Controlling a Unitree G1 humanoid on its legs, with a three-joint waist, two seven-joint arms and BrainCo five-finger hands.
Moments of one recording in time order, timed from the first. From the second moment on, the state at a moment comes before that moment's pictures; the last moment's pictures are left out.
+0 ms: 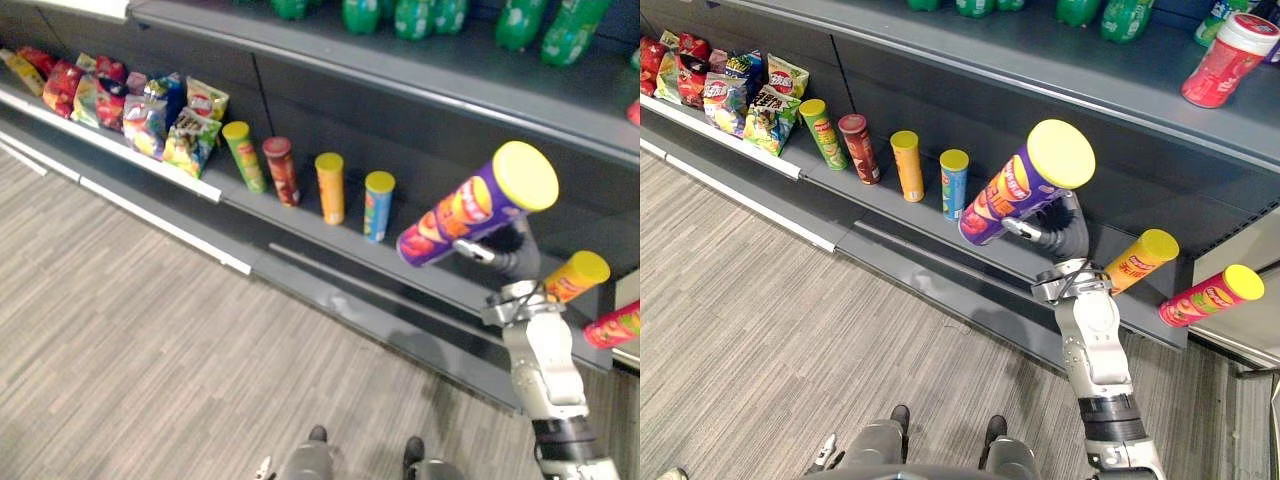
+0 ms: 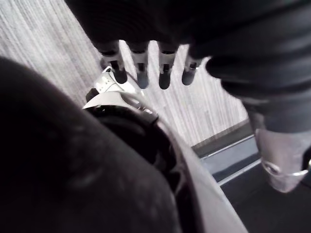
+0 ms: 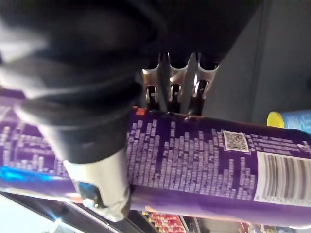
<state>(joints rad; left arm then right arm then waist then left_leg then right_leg) 0.32 0.09 0.13 0.94 -0.58 -0.09 -0.28 -0.17 -0.28 -0.04 -0.11 0.44 -0.23 0.16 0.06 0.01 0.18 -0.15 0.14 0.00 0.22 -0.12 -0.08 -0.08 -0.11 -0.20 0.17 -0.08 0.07</state>
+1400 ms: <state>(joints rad) -0.02 0.09 -0.12 0.68 -0.51 -0.36 0.16 -0.86 -0.42 0.02 0.65 0.11 -0.41 -0.52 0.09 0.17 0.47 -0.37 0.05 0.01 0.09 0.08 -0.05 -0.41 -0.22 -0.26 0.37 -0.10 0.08</state>
